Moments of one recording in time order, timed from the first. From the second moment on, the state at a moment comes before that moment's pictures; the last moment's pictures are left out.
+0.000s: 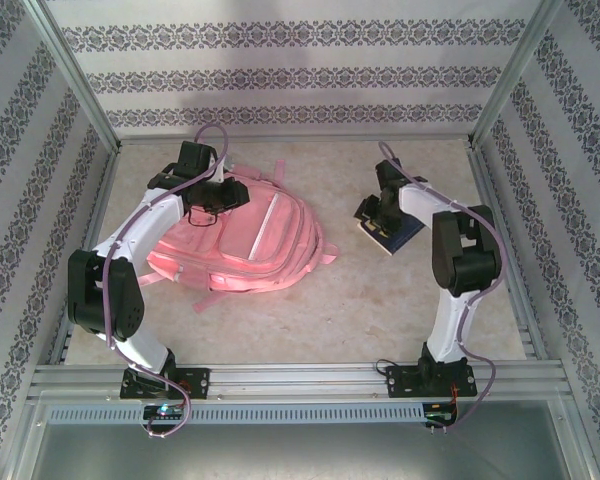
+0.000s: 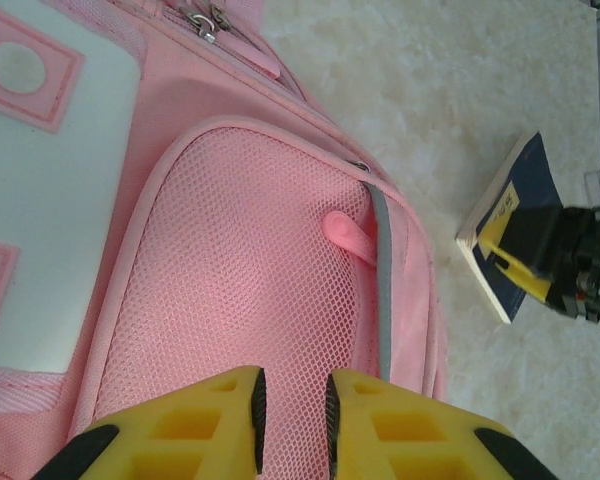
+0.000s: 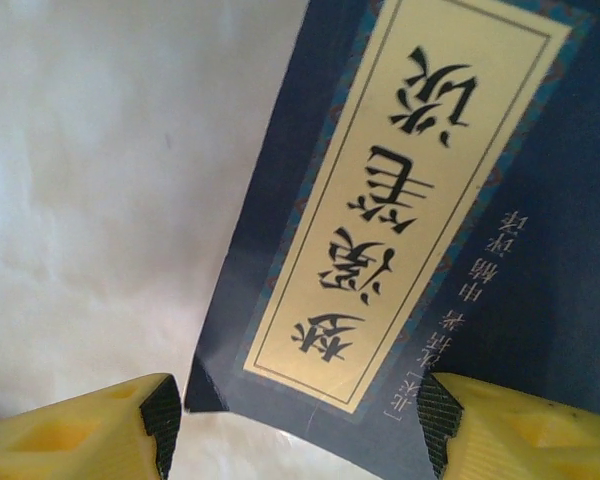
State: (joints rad) left arm -0.19 1.64 1.35 -0.62 0.42 -0.47; right arm 0.18 1.94 1.31 -0.63 -0.15 0.72
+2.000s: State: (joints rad) left arm -0.71 2.53 2.18 -0.66 0.64 -0.61; right arm -0.04 1.46 0.61 -0.25 -0.23 0.93
